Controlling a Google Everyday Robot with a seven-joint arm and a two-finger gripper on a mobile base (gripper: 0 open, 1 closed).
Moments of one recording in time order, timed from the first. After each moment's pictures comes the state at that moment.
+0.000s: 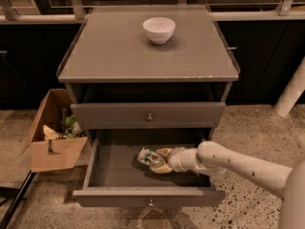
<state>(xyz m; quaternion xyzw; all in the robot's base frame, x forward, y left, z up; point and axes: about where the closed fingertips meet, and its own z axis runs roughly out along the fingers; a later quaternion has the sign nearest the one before) 0.594 -0.009 0.410 -0.54 0.69 0.25 0.40</state>
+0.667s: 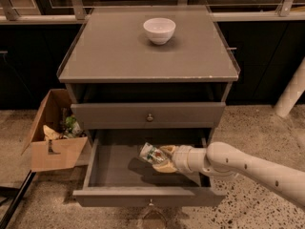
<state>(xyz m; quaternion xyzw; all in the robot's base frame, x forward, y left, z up) 0.565 -0.029 0.484 -0.53 0.70 0.22 0.44</state>
